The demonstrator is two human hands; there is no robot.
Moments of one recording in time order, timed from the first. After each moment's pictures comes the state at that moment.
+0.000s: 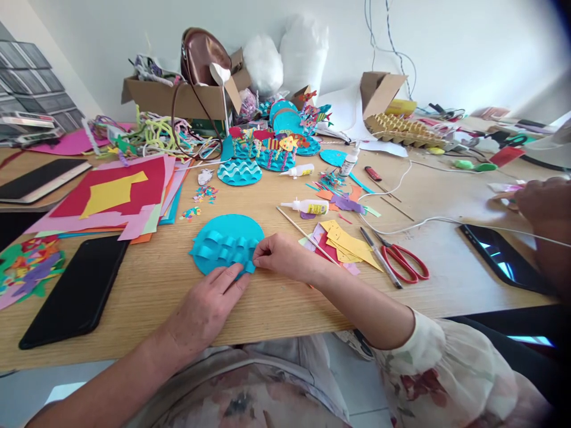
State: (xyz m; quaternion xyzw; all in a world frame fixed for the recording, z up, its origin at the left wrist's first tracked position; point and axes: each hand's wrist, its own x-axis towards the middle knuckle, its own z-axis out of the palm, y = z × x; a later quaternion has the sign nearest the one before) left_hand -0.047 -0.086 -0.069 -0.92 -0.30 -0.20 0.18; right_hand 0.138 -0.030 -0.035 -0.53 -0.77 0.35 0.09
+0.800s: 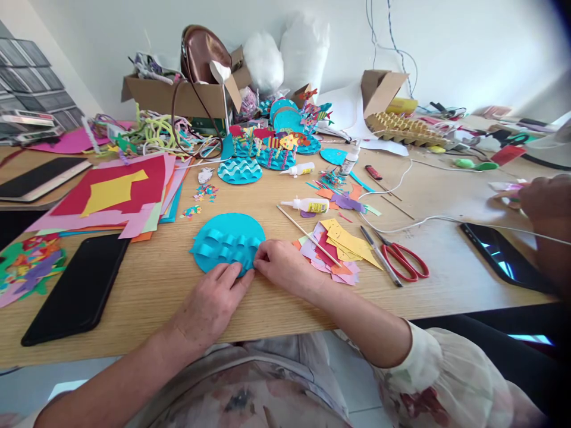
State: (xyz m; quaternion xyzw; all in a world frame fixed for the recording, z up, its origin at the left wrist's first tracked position) left_hand -0.039 -0.086 -0.070 -0.92 -0.32 -0.15 0.16; right_hand 0.130 -0.049 -0.045 -0.58 -0.78 0.22 0.09
